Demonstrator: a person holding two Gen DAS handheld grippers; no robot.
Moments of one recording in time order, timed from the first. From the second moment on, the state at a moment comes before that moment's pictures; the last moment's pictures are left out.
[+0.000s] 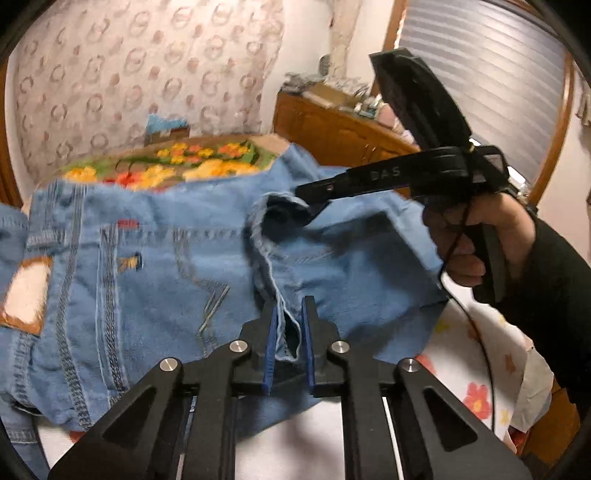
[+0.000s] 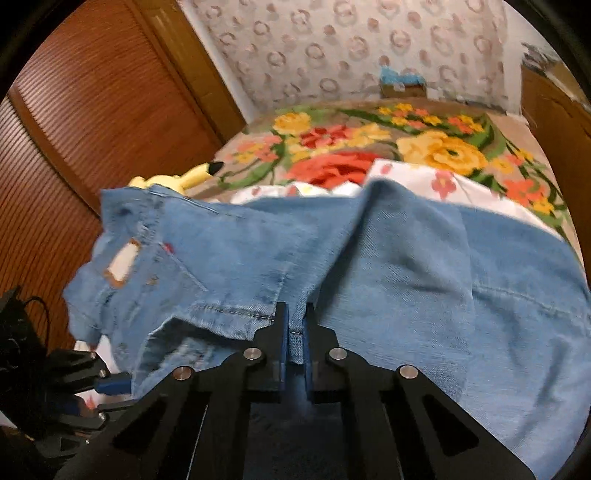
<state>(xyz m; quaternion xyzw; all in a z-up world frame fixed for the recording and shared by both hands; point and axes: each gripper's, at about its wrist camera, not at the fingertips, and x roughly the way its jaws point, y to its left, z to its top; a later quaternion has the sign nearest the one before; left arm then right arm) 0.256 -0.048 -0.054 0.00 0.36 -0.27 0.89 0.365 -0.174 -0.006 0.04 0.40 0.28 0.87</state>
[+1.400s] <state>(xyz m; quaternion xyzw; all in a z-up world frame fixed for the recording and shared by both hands) 0.232 0.002 -0.012 -0.05 0.30 -0.25 0.92 0.296 -0.157 0.083 0.01 0.28 0.30 0.91</state>
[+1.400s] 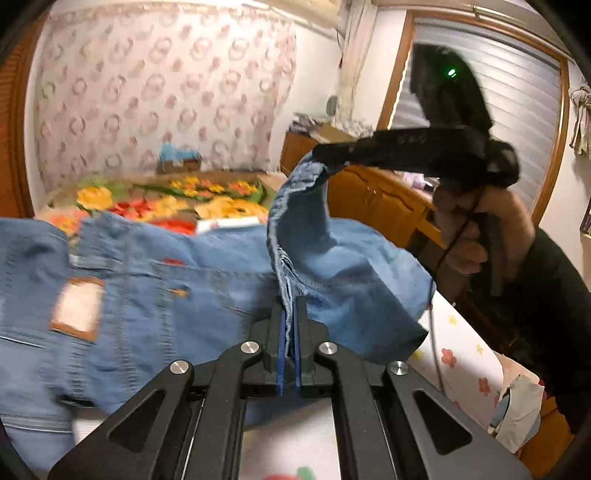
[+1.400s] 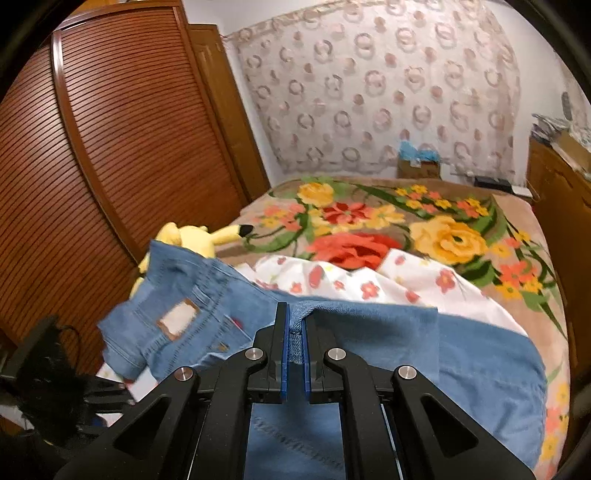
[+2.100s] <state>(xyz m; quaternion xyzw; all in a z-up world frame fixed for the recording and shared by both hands) 0.209 0.126 -0.029 -0.08 0.31 -0.14 0.94 0.361 0.004 0.094 -0.07 0.30 0.36 0.88</state>
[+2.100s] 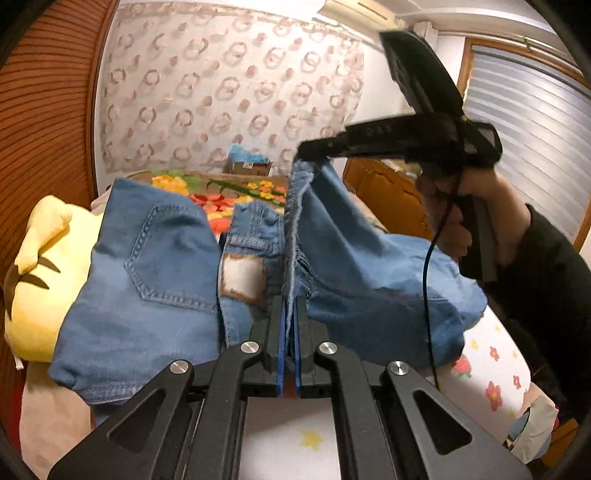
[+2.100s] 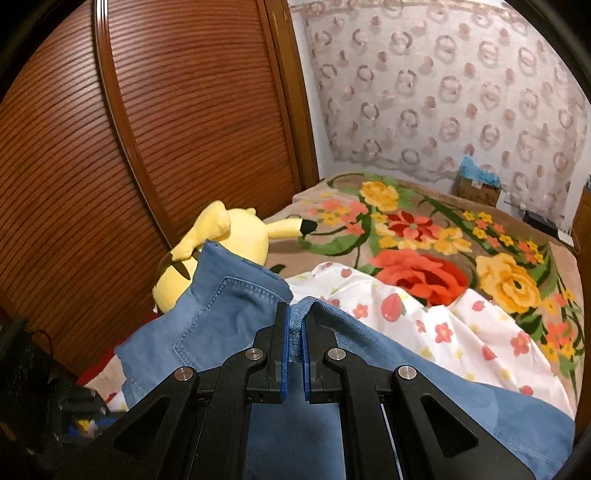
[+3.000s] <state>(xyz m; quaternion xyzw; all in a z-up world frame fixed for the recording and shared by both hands) 0.241 0.096 -0.054 -0.04 0.34 -0.12 0.93 0.296 -0.169 0.070 -0.04 0.31 0.26 0.91</state>
